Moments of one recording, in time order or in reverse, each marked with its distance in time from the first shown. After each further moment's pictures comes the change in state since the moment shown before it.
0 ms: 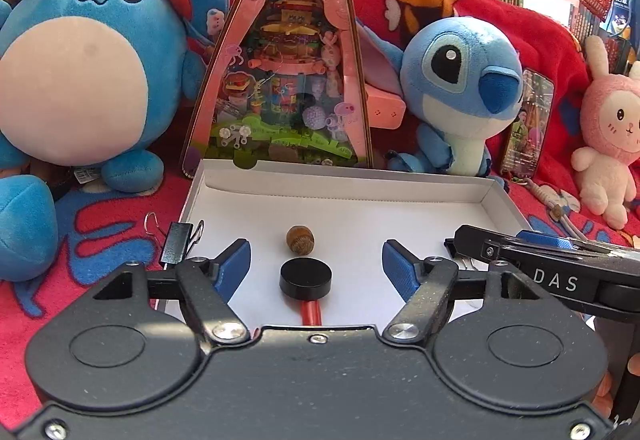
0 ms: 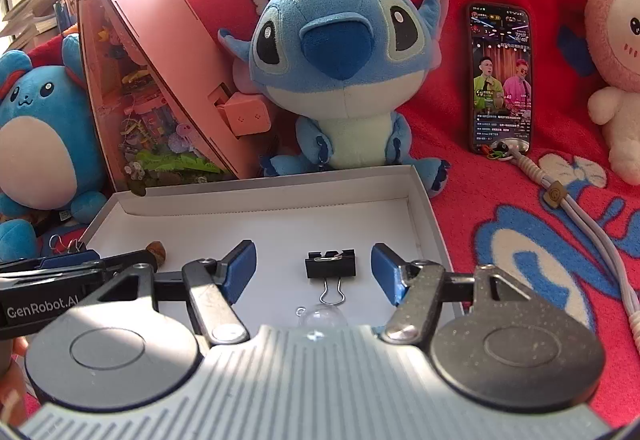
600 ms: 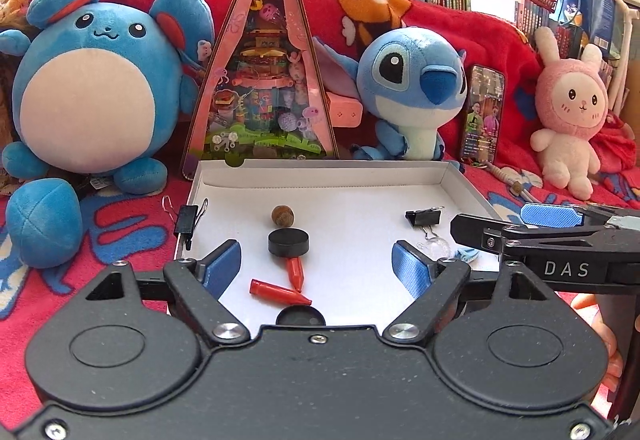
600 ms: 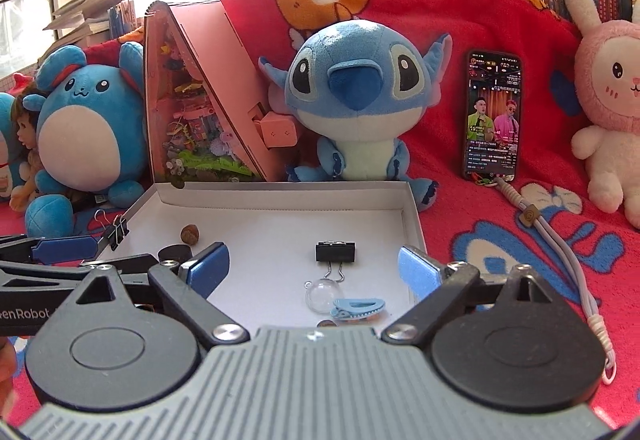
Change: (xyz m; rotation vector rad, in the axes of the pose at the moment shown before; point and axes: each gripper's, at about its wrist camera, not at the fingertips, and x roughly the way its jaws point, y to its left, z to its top) left arm -0.062 -0.008 -0.029 0.081 -0.059 -0.043; right arm -0.057 0.004 -0.020 -0.106 -0.075 0.030
